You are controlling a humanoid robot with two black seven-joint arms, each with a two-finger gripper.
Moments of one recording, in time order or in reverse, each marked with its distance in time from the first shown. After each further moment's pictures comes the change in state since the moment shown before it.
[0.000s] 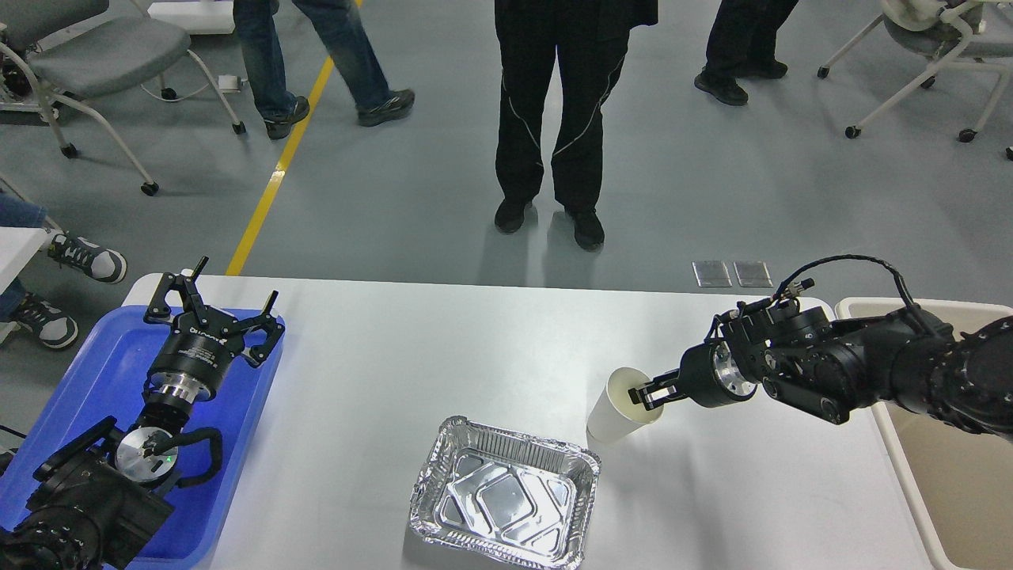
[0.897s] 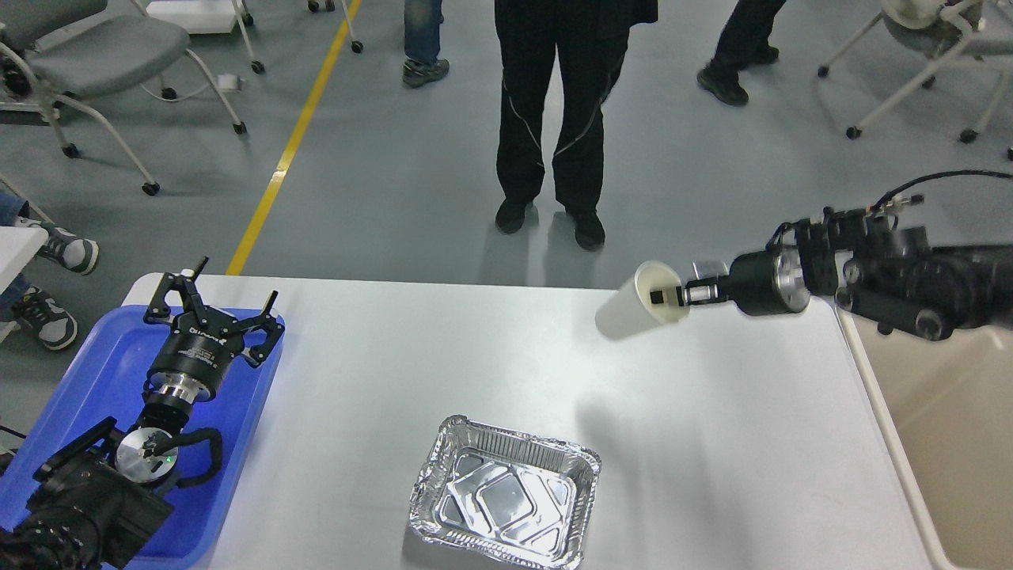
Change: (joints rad) left arm 0.000 0.000 0.000 0.000 0.000 0.000 0.000; right arm 0.264 -0.293 0.153 0.227 0.064 0.021 0.046
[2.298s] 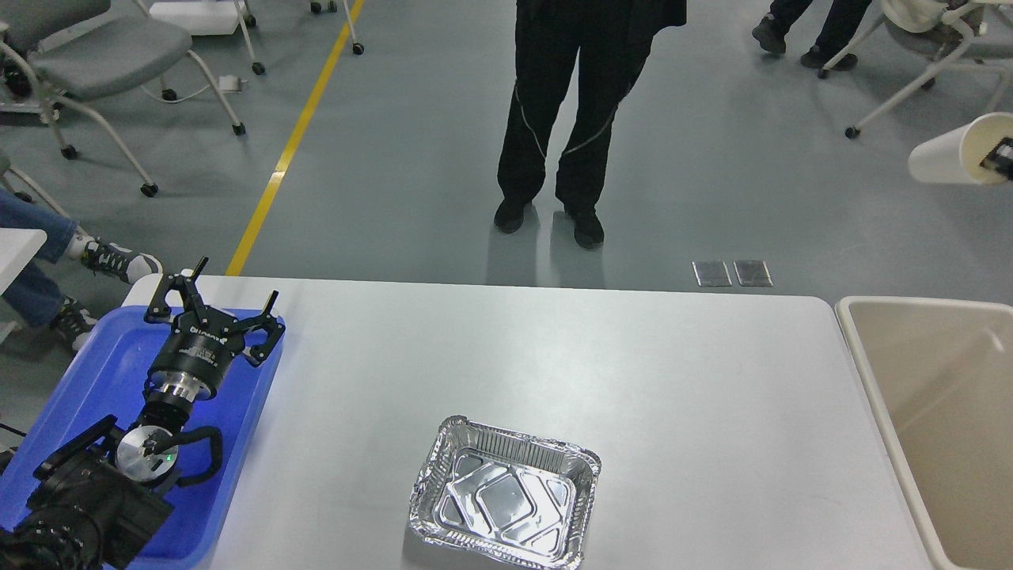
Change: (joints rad) left arm 0.000 0.000 0.000 0.000 0.000 0.000 0.000; right arm -0.254 -0.132 0.024 -0.780 0.502 0.092 -0.232
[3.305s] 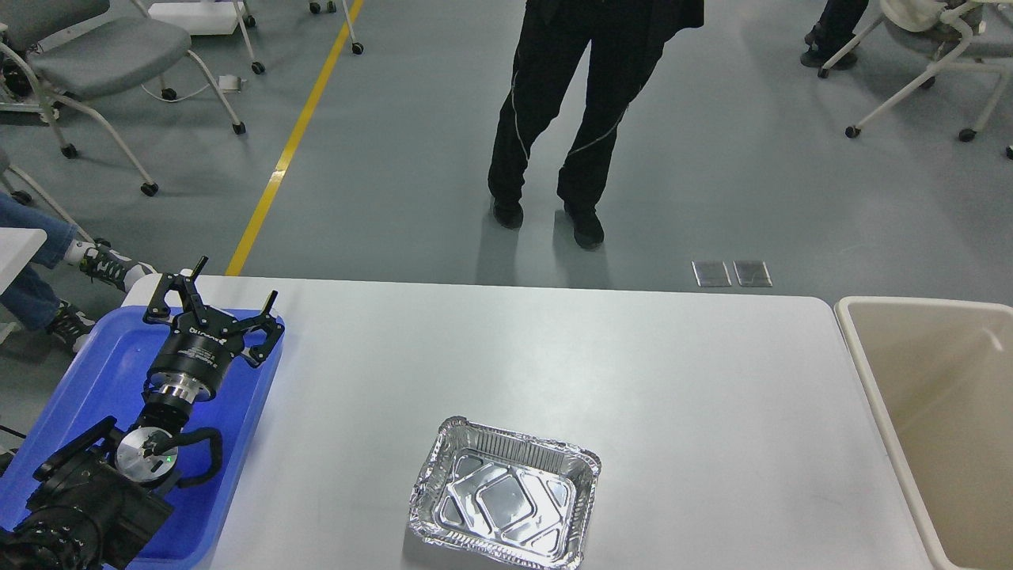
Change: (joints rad) left arm 0.000 0.000 0.000 0.000 0.000 0.000 0.000; right arm -0.499 0.210 0.339 -0.269 0.071 -0.283 -0.452
